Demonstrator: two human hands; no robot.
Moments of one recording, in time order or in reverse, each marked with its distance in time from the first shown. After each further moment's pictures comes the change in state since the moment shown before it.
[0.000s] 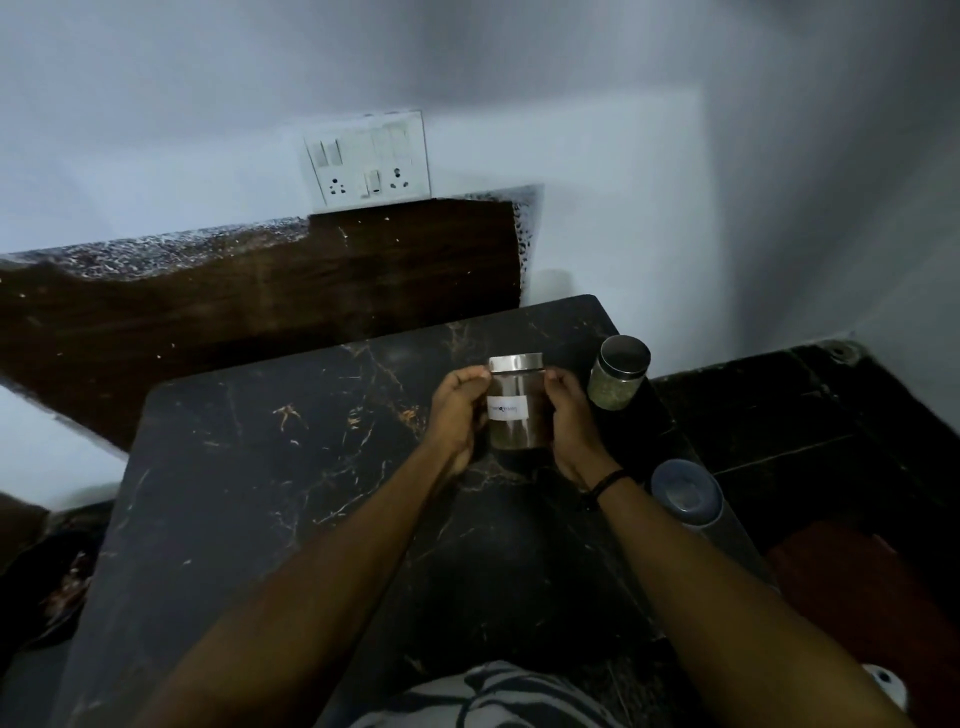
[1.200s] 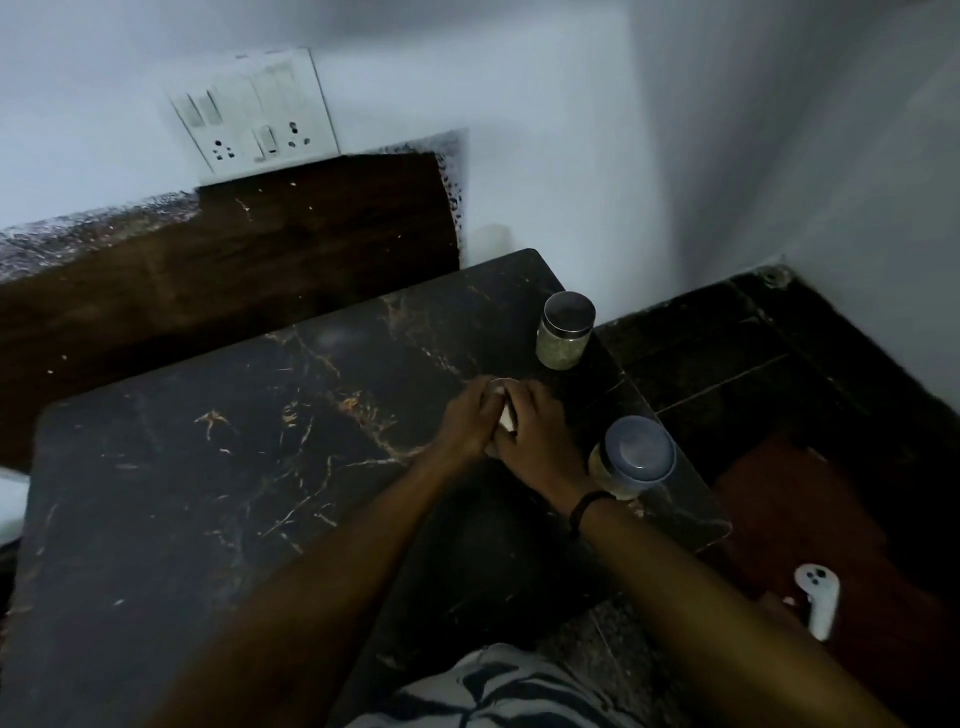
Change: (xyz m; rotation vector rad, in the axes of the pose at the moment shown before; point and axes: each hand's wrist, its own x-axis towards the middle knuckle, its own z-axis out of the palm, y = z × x) left_hand 0.022 -0.072 0.038 0.879 -0.245 0.265; right_hand -0.023 0.056 -0.044 -1.070 0.073 -0.268
